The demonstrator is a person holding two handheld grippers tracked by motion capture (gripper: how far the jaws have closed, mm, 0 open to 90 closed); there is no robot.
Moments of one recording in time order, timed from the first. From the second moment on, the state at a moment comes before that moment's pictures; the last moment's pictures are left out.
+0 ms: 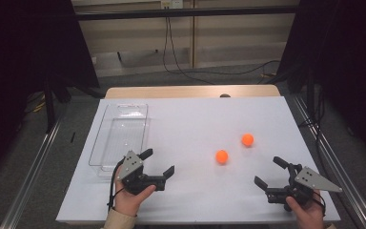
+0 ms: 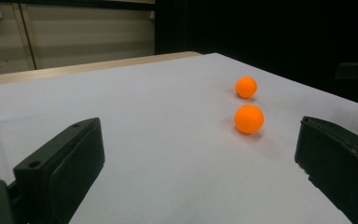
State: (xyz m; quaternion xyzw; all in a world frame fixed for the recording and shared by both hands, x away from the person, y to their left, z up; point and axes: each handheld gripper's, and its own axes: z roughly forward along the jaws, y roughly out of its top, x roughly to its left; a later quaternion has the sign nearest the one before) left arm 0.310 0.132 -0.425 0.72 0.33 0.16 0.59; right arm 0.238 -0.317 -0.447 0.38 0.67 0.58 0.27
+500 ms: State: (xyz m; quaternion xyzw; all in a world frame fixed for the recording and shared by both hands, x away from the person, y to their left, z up) left arm 0.311 0.122 -0.423 0.72 0.32 0.16 0.59; right arm 0.239 -0.318 -0.447 0.38 0.66 0.58 0.27
